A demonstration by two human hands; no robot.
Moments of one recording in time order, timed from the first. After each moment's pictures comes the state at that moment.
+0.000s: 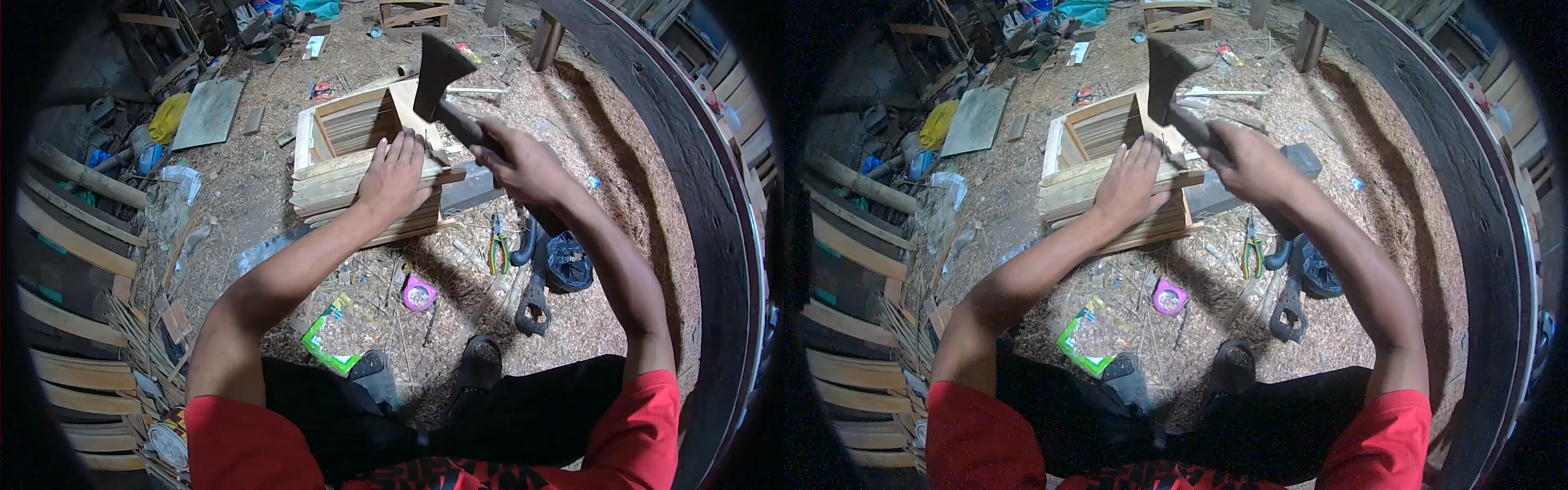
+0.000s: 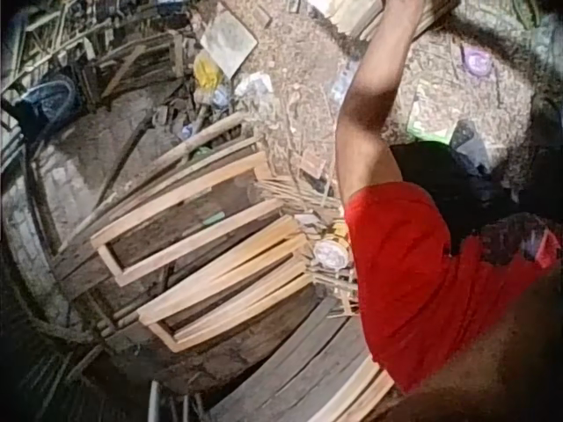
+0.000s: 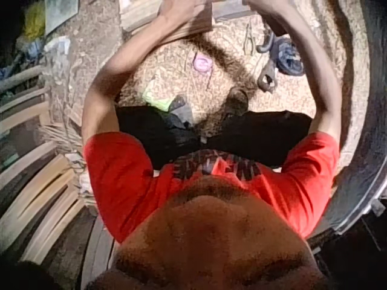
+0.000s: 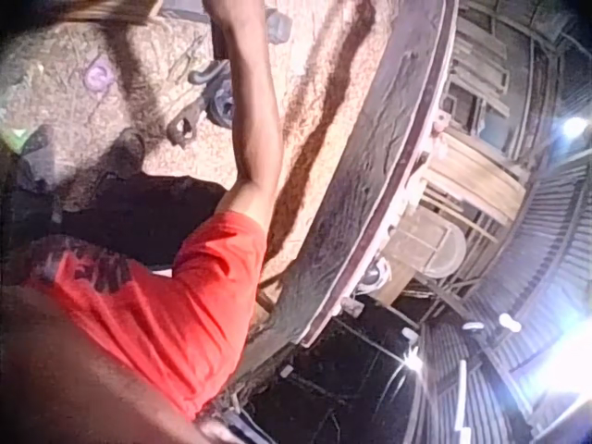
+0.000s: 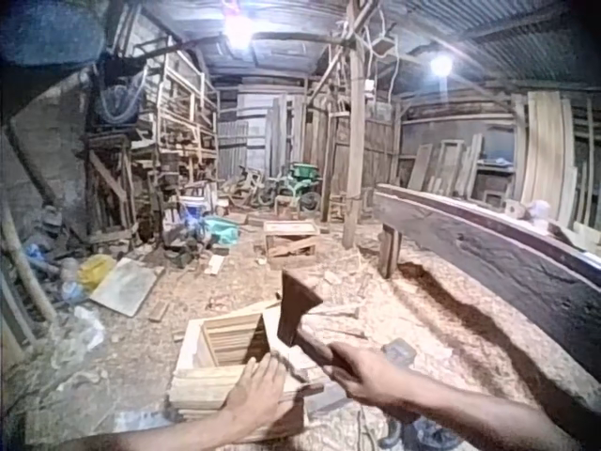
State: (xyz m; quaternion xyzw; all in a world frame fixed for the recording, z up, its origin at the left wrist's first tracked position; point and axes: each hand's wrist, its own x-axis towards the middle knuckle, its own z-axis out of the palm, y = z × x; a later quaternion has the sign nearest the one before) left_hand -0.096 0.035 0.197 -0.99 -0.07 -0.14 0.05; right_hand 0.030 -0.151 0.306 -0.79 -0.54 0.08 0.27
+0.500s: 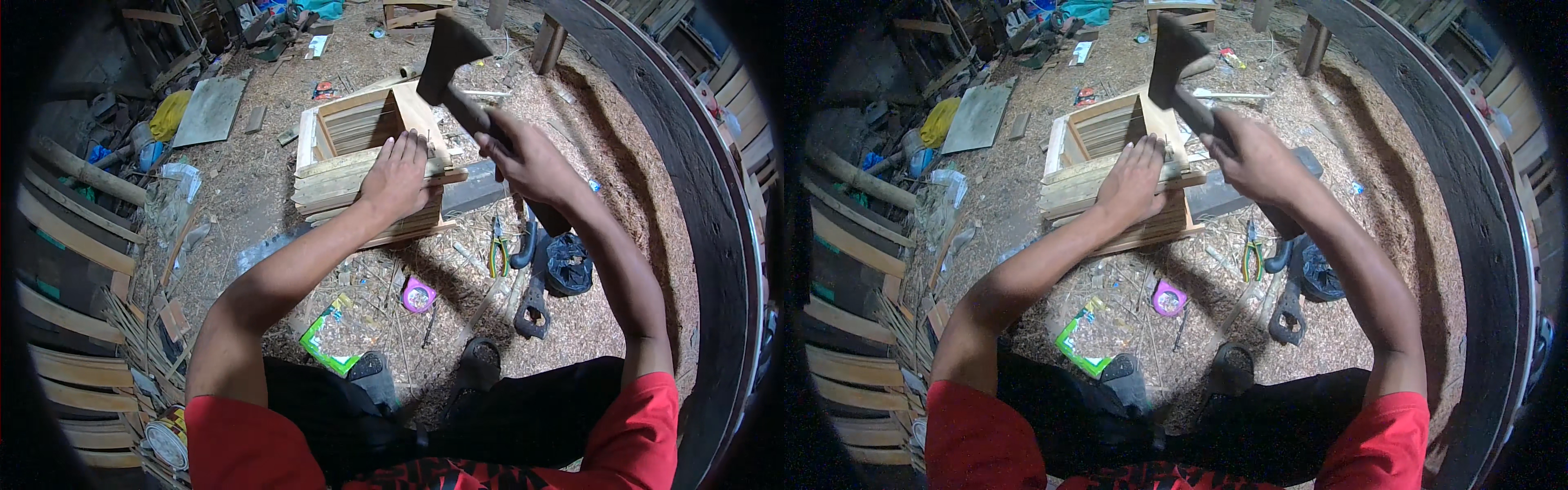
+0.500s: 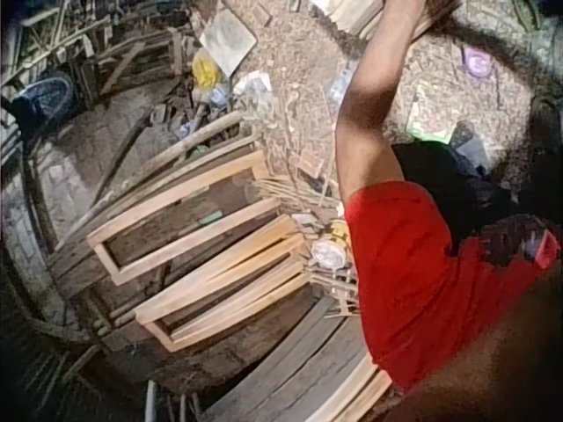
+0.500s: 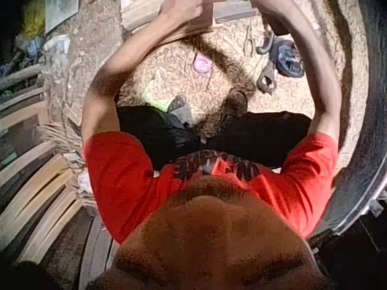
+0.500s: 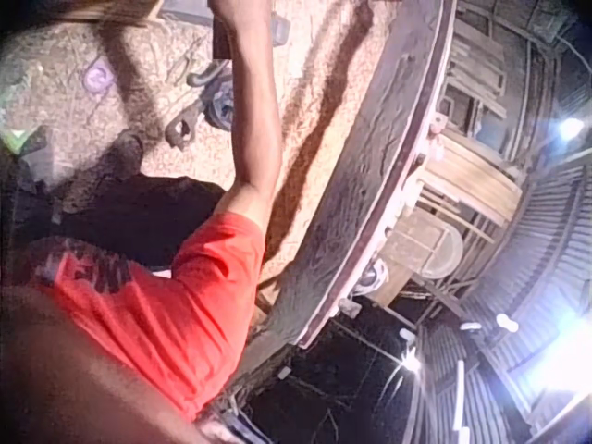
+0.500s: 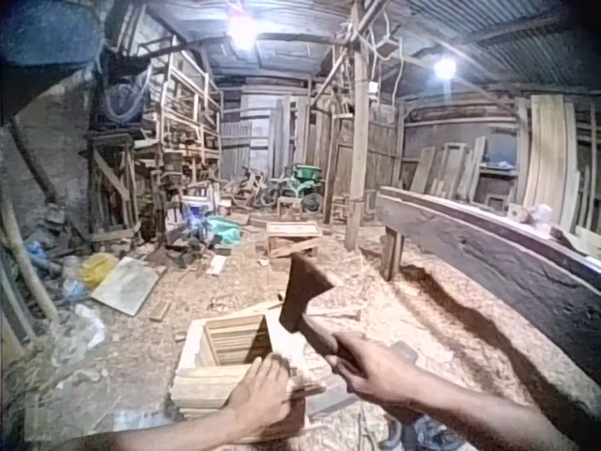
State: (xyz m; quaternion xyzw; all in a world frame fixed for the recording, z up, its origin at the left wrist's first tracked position) left_hand -0.094 0.038 0.202 -0.99 -0.06 -0.12 0.10; right_hand 0.025 -0.146 0.320 -0.80 -0.50 0.08 0.32
